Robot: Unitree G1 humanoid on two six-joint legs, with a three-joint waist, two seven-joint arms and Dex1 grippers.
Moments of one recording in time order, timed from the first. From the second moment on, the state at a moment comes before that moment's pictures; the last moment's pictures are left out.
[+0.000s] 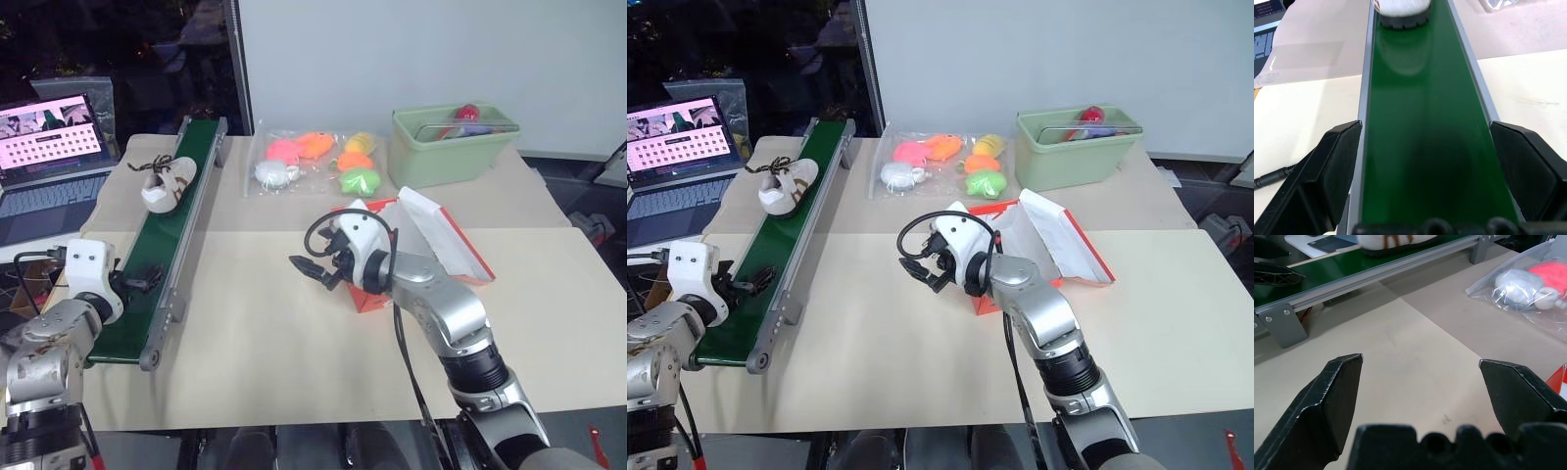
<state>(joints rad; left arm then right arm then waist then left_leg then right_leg) -0.14 0.64 0.40 -0.03 -0.32 0.59 -0.41 -0.57 -0.27 0.25 -0.27 0.26 0.79 0.46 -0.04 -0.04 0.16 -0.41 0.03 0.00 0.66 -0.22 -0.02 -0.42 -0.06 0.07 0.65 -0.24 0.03</state>
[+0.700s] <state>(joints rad) -0.19 0.64 0.35 0.04 -0.28 0.58 -0.44 -0.57 -0.26 0.21 -0.29 0.26 0.81 0.43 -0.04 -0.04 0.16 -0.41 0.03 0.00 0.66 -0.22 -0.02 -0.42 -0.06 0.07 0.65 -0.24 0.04</state>
